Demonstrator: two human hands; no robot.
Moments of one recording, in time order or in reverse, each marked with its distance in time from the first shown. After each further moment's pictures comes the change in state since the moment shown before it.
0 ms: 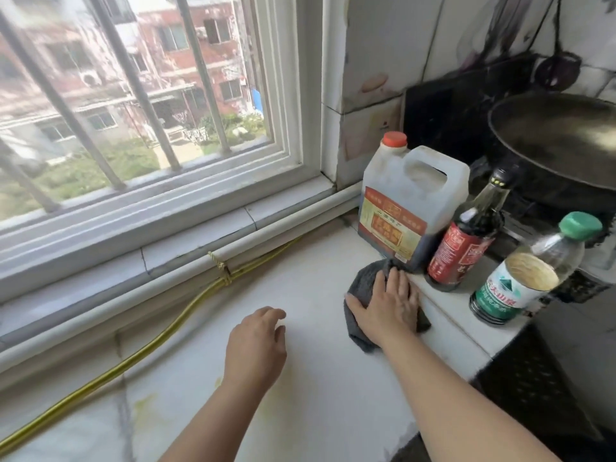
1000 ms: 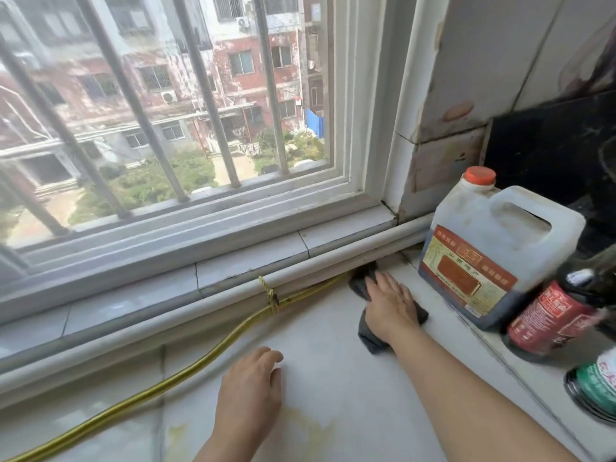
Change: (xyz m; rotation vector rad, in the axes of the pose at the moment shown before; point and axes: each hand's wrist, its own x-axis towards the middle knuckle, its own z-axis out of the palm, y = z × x) left_hand 0.005 -0.065 -0.008 0.026 0.139 -0.077; right_hand 0.077 -0.088 -0.004 0.099 -0.019 -0.391
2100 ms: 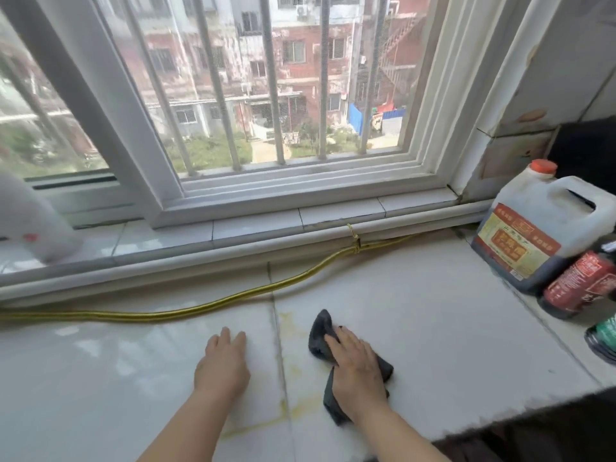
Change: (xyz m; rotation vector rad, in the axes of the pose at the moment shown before) left_hand -0.141 -0.147 -0.070 0.214 -0.228 -0.425; right_hand -0.240 -0.141 0.085 0.163 -0.029 -0.357
